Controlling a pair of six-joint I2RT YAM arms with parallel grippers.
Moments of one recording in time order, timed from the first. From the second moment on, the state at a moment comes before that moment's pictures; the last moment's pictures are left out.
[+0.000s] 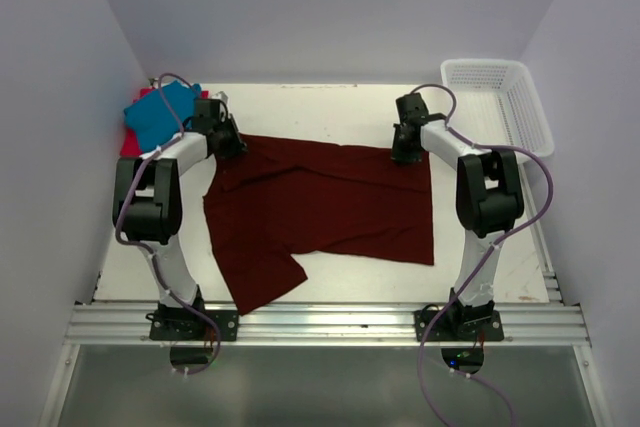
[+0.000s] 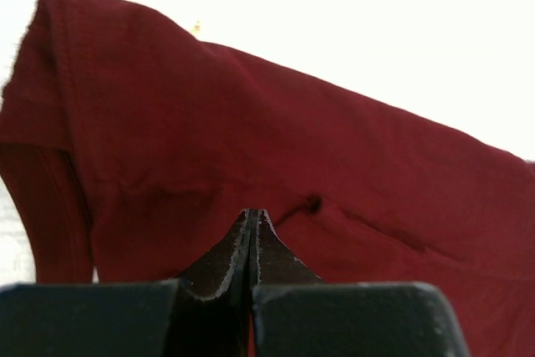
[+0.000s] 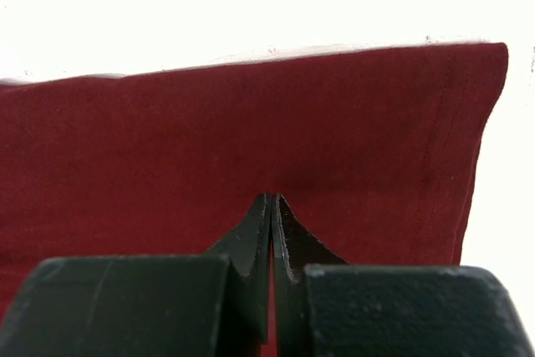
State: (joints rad) left arm -0.05 1.93 1.27 -0.19 0.19 -0.44; right arm 0.23 2.01 1.48 -0.56 0.12 0.40
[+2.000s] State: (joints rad) left arm -0.19 1.94 1.27 -0.22 0.25 -0.38; right arm 0.24 2.00 1.40 -0.55 0.15 0.39
